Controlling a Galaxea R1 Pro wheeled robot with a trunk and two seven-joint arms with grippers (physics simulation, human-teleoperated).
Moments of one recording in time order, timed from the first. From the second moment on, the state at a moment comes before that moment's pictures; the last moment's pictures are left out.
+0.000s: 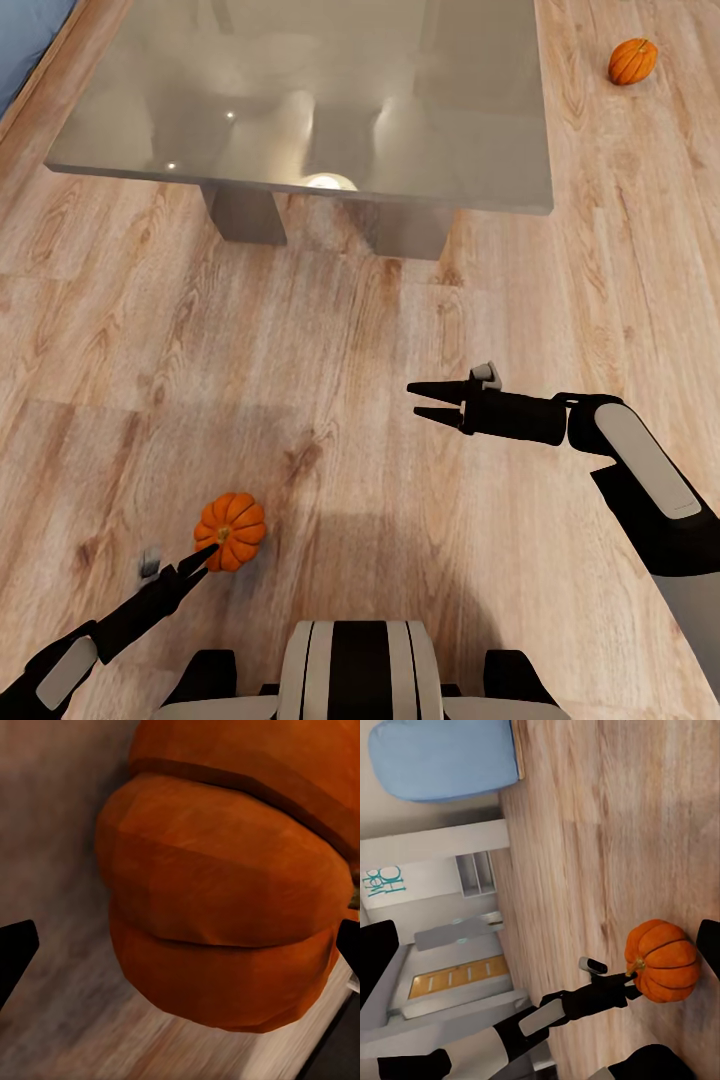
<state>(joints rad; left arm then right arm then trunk) -0.46 0.33 0.04 -0.47 0.88 0.39 -0.96 -0.81 -0.38 0.30 -1.55 -1.71 1.05 0.02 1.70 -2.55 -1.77</state>
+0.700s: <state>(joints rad) -0.46 0.33 0.04 -0.47 0.88 0.35 -1.00 -0.81 -0.38 0.30 -1.55 -1.71 1.05 0.02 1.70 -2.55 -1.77</state>
